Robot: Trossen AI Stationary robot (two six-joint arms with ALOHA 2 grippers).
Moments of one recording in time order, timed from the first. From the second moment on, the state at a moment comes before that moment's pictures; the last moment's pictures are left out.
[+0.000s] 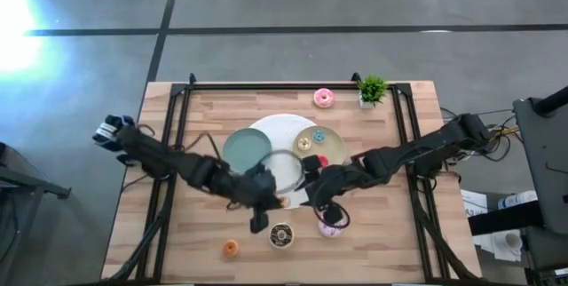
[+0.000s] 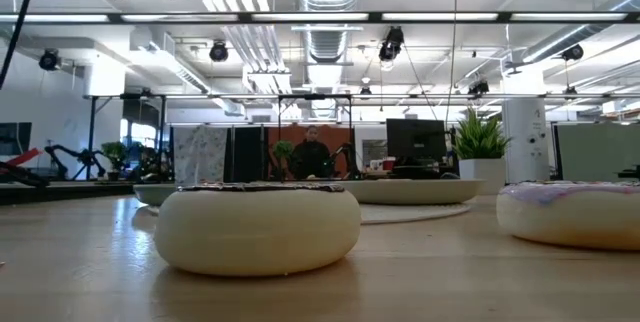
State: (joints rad) left arm -0.41 1.50 1.30 -0.43 -0.16 -0.60; right arm 0.33 1.56 1.25 -0.37 0.09 -0.15
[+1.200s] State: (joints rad) left arm -0.25 1.49 1.29 -0.31 -0.22 -0.55; right arm 0.24 1.56 1.31 -0.47 0.07 0.00
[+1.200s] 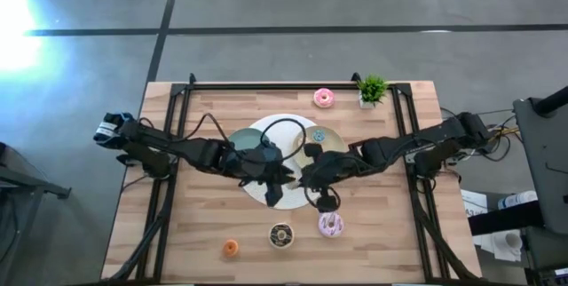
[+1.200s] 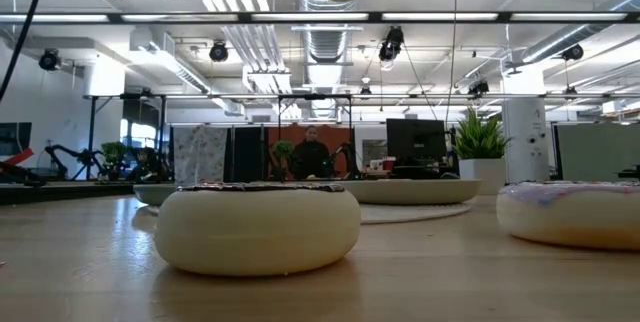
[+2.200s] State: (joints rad) left arm -0.31 1.46 1.29 -0.52 -0.54 -0.63; right arm -0.38 1.68 1.02 -0.68 -0.18 0.21
